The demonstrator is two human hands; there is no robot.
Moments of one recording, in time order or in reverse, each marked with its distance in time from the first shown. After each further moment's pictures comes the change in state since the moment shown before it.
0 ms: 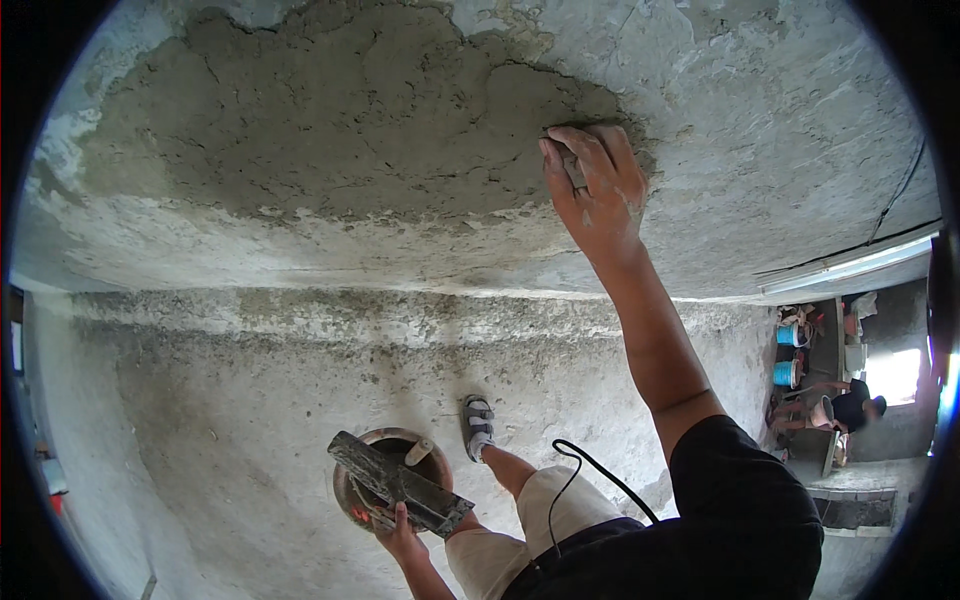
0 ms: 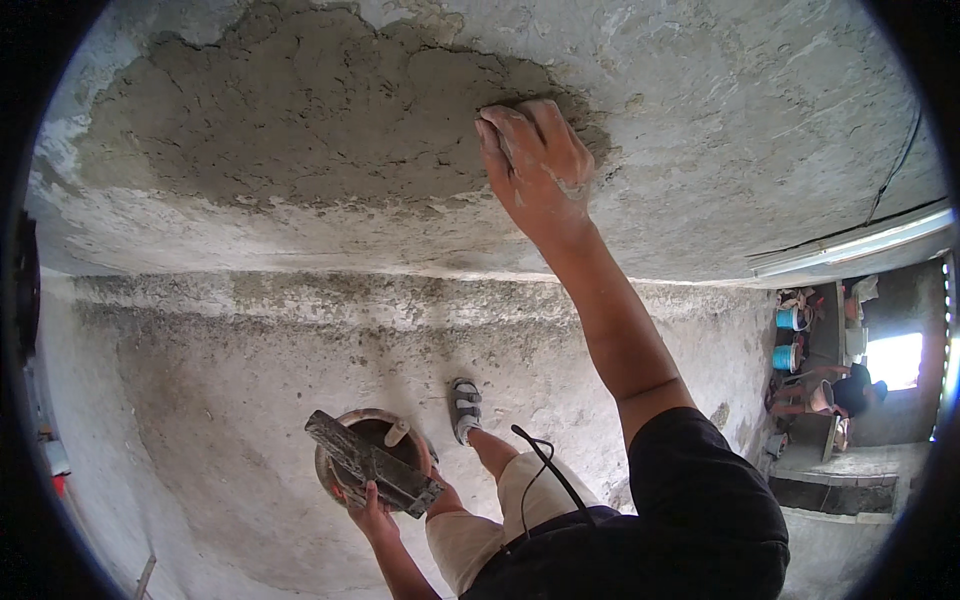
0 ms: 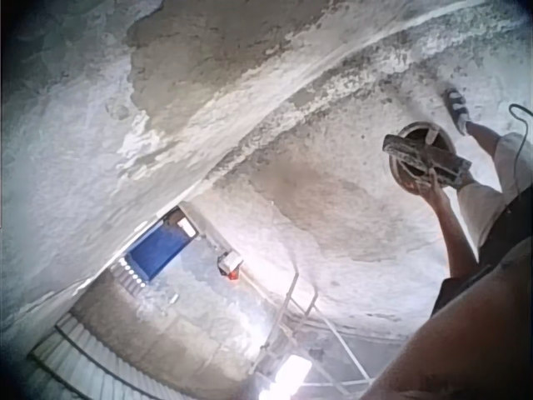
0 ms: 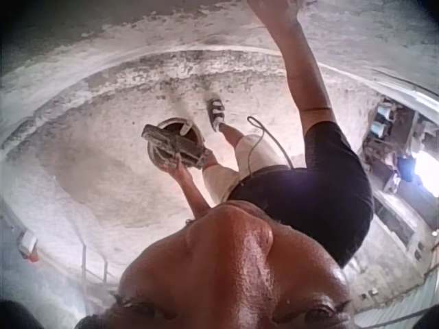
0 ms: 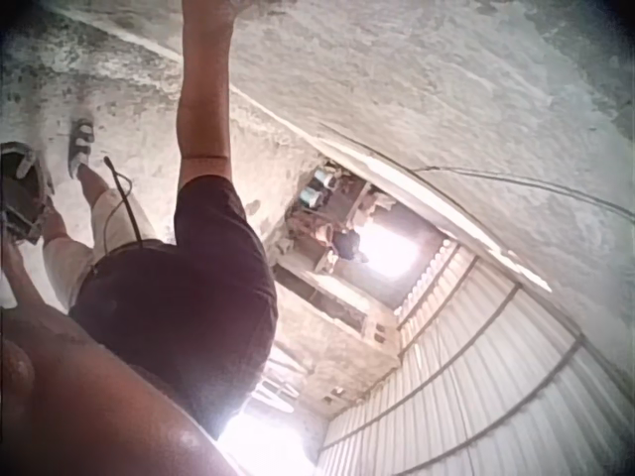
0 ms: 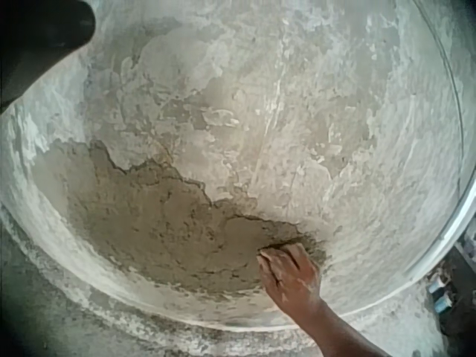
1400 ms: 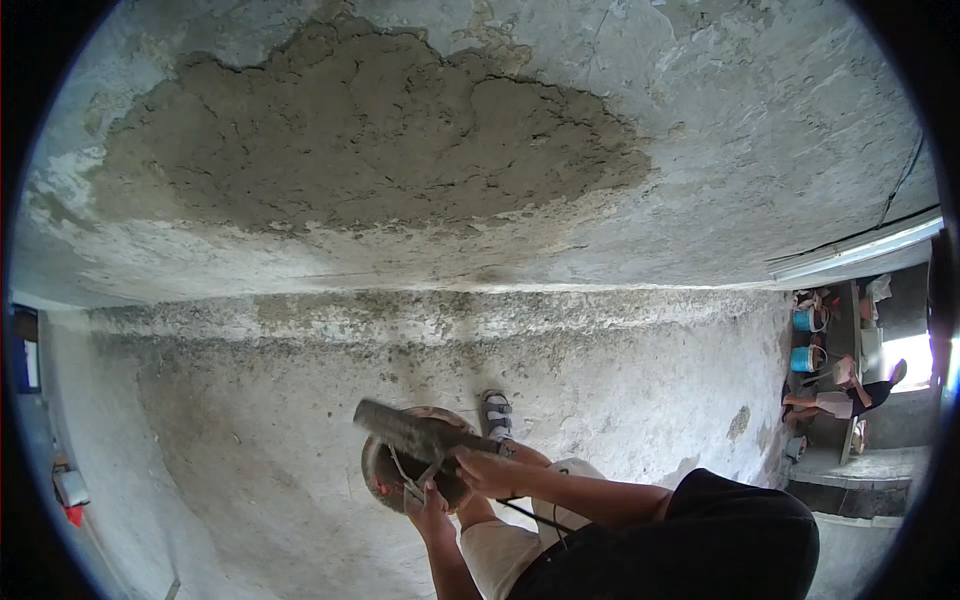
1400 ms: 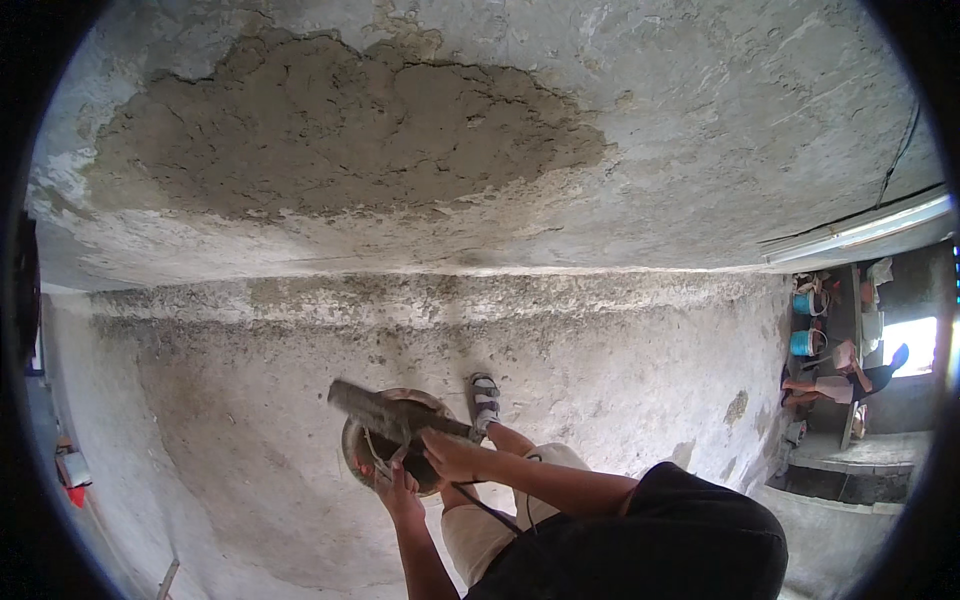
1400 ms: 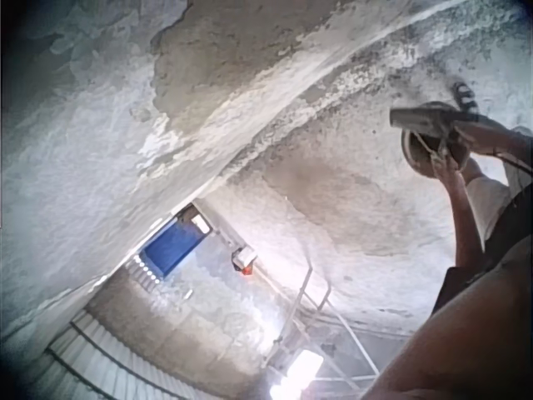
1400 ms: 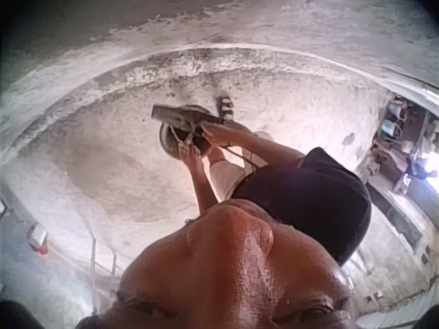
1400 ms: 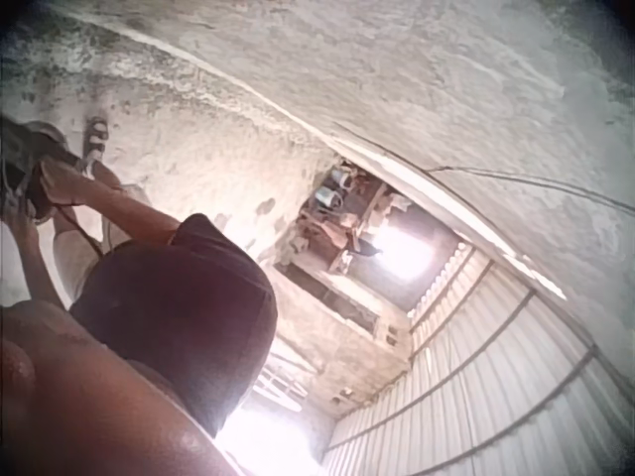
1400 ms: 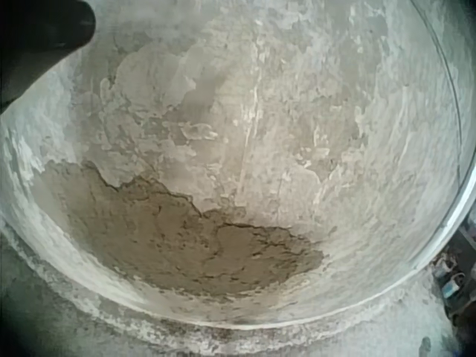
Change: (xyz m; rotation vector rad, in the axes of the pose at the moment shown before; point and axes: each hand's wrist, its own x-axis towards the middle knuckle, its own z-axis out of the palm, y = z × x) left_hand -0.008 0.023 0.058 0.059 -0.205 -0.053; right_hand -0.287 -0.277 -0.087 1.063 -1.549 0.825
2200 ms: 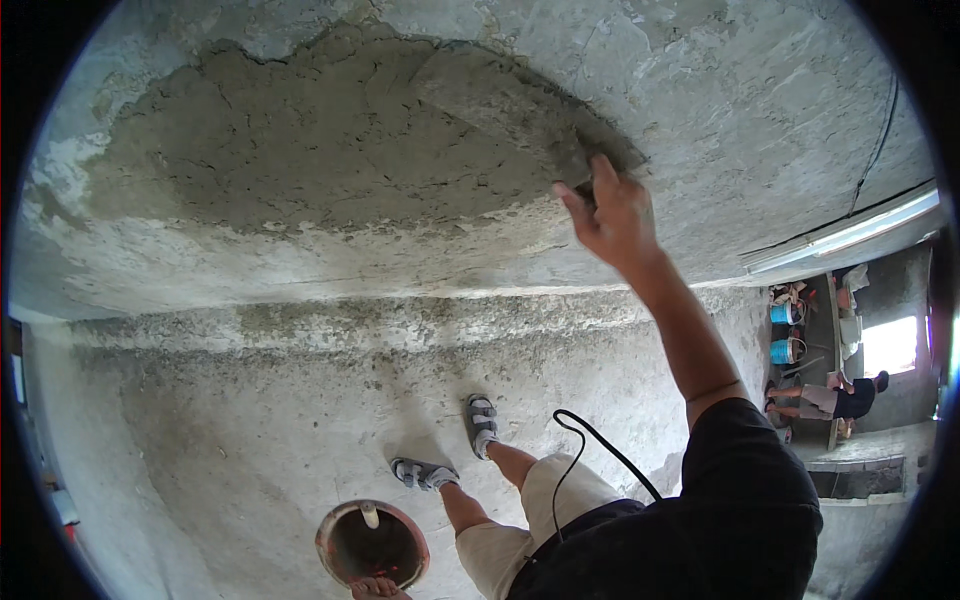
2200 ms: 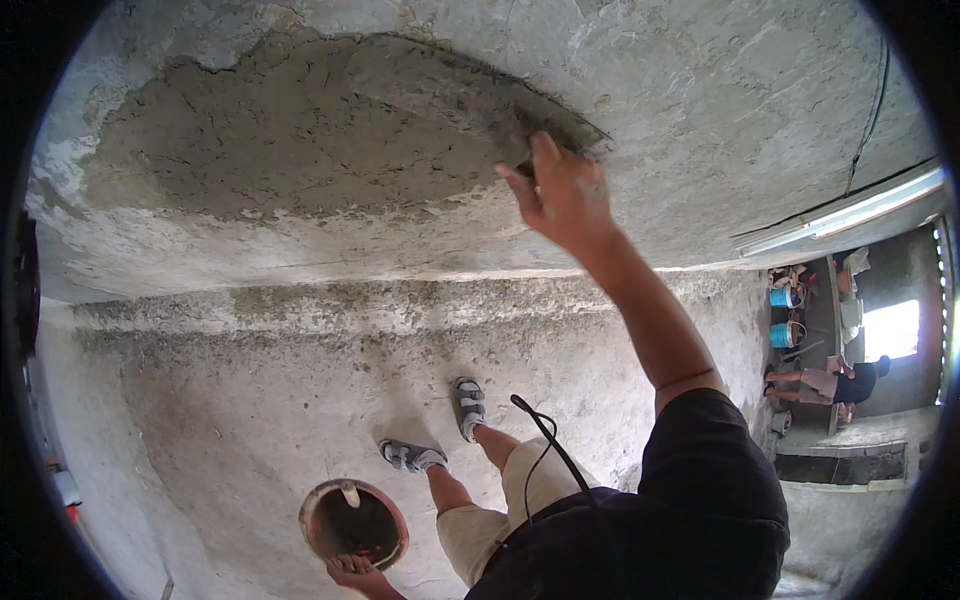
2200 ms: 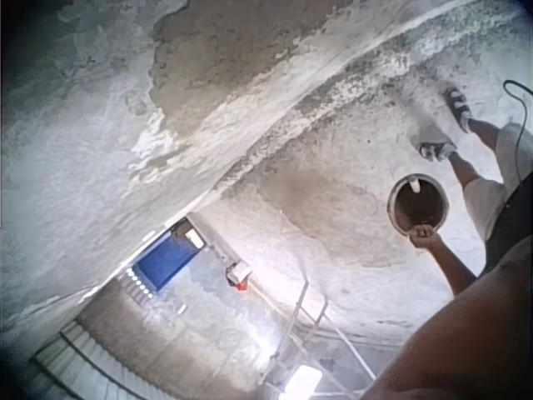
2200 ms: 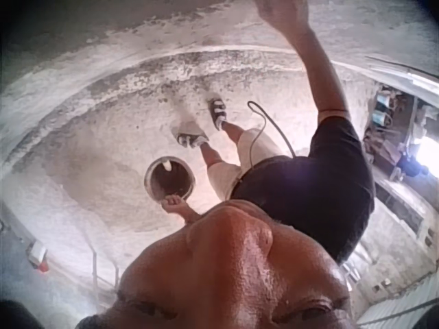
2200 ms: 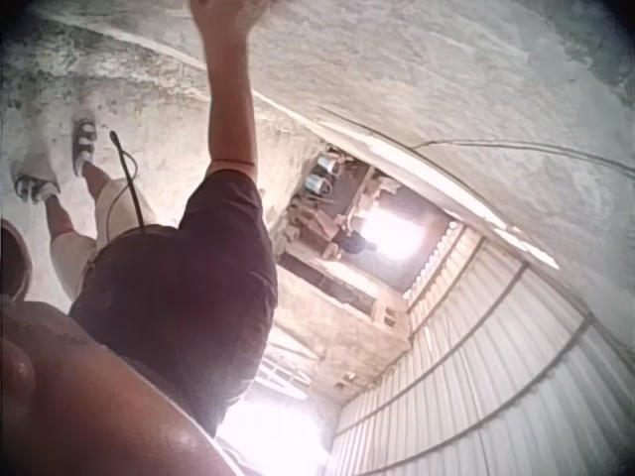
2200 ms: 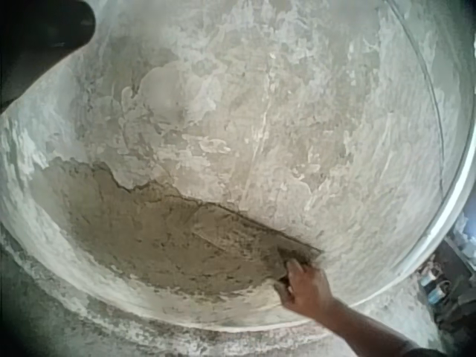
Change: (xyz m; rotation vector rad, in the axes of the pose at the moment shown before) left_hand -0.060 0.026 -0.208 -0.351 0.520 0.155; right_hand -0.049 -0.123 -0.361 -1.116 1.211 -0.331
